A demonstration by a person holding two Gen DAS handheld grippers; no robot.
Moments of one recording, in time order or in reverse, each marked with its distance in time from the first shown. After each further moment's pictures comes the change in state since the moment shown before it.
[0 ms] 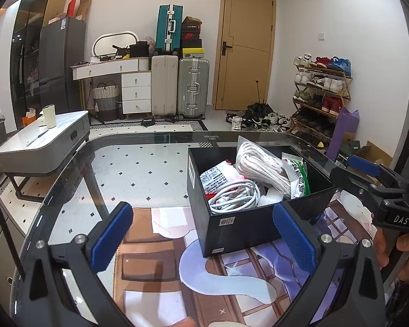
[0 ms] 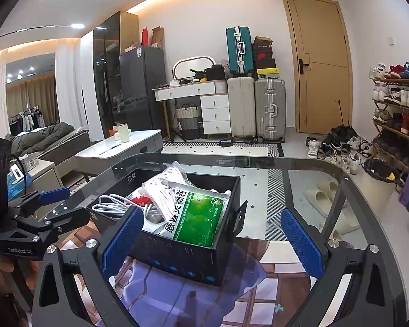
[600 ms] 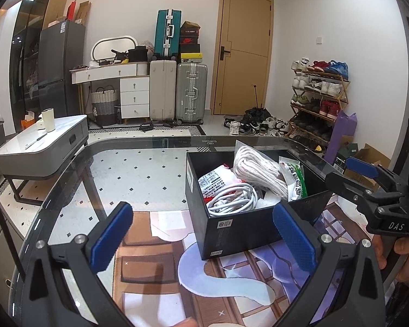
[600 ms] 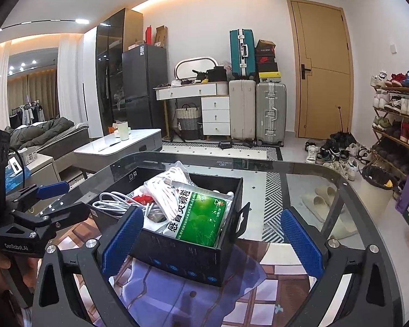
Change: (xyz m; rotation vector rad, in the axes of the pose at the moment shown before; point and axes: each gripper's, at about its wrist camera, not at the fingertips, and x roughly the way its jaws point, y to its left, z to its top) left arm -0.004 0.001 -0.001 0.003 -0.027 -0.009; right arm 0.003 0.007 -0.002 -0.037 -0.006 -0.014
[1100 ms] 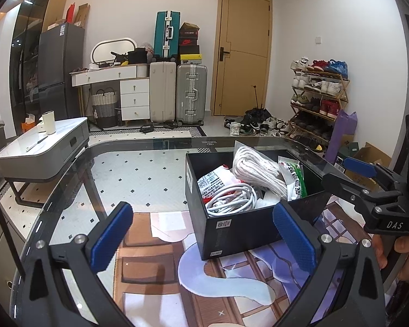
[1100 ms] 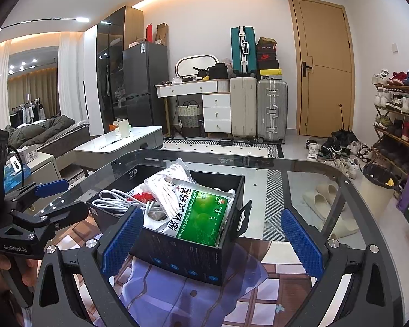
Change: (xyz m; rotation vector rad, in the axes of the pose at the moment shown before) left arm -0.003 -0.004 -0.001 0.016 -0.008 0.007; right arm 0.004 0.001 -0.004 0.001 0.011 0.006
